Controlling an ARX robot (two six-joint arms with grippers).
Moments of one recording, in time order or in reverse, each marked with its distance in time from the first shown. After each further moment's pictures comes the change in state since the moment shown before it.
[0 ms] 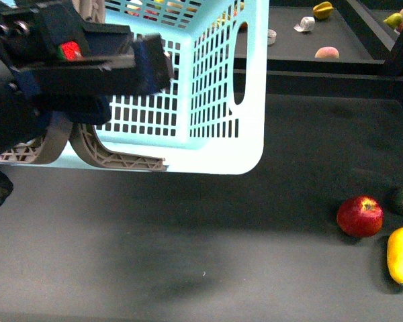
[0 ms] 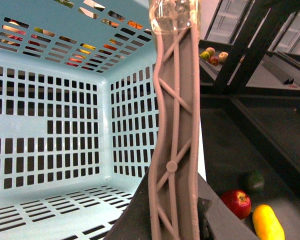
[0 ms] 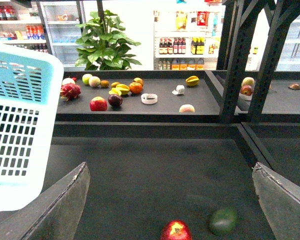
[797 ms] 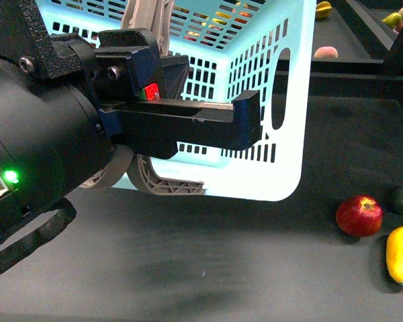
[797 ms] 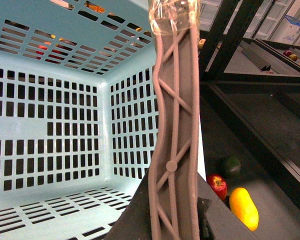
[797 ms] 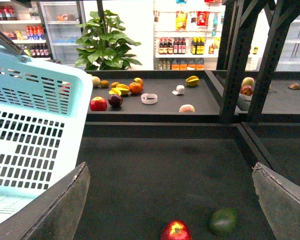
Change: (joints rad) left arm -0.098 0.089 0.033 0.033 -0.010 -0.030; right arm 0.000 0.000 0.000 0.000 0.000 0.000
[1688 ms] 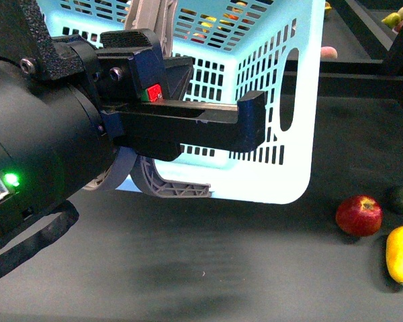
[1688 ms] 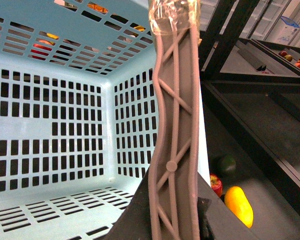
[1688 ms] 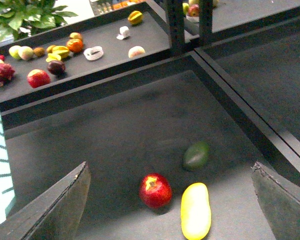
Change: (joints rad) left arm 0.000 0.000 0.000 0.000 0.004 -0.011; right arm -0.269 0.818 0.105 0.407 -0.009 0.204
